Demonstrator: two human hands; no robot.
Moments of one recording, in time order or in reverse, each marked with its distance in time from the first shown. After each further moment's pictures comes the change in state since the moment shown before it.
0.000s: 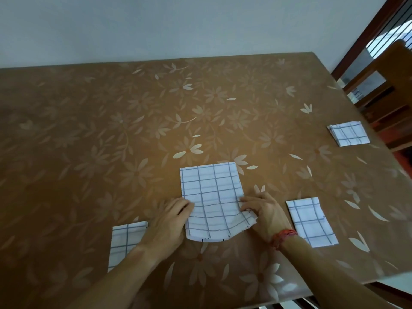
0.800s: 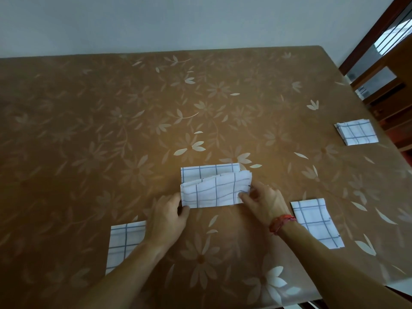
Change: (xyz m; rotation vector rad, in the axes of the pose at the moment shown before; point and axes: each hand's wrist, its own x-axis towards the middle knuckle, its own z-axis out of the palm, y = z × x) left_hand 0.022 0.005 0.002 -0.154 0.253 -0.405; right_hand 0.009 -0.017 0.001 -0.729 0.260 -0.287
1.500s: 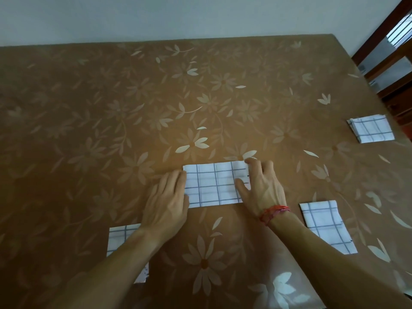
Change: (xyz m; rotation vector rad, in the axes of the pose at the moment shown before) left_hand 0.027 -0.015 0.000 0.335 0.028 0.231; right_hand 0.026 -0.031 0.011 -0.169 0.170 -0.012
